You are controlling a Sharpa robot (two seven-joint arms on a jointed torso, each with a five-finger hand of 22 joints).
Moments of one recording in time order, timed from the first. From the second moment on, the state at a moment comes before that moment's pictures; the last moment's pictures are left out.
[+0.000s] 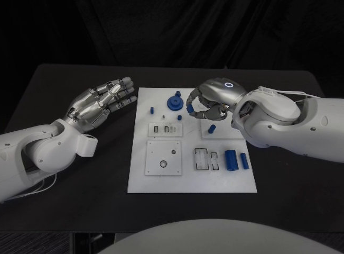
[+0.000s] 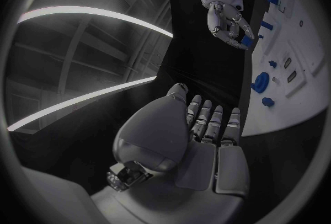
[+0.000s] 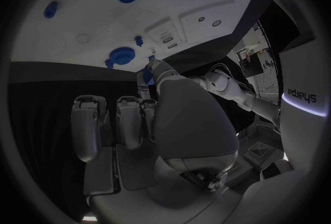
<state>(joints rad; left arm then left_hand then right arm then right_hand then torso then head) 1.27 -0.97 -0.21 1.57 0.01 0.14 0.59 1.55 0.23 -0.13 0.24 0.57 0.44 0.11 0.14 0.06 0.22 0.15 0.34 0.05 0.18 0.16 0.14 0.04 0.16 0.12 0.28 0.08 0.03 1.40 -0.93 -0.25 1.79 -1.65 -0.42 -0.27 1.46 -0.07 0.18 0.18 0.43 0.99 0.09 0.24 0.32 1.46 -0.01 1.52 1.31 1.47 -0.07 1.49 1.31 0.01 1.47 0.05 1.51 1.31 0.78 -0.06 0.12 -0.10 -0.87</state>
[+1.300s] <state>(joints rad) 1.26 -0.95 -0.21 1.56 0.01 0.14 0.59 1.55 0.23 -0.12 0.24 0.57 0.44 0.11 0.14 0.06 0.22 0.15 0.34 0.05 0.18 0.16 0.14 0.04 0.16 0.12 0.28 0.08 0.03 1.32 -0.77 -0.25 1.72 -1.77 -0.33 -0.44 1.43 -0.08 0.19 0.16 0.47 0.98 0.09 0.24 0.34 1.47 -0.01 1.53 1.31 1.47 -0.07 1.50 1.31 0.01 1.47 0.05 1.51 1.31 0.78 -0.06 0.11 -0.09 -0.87</state>
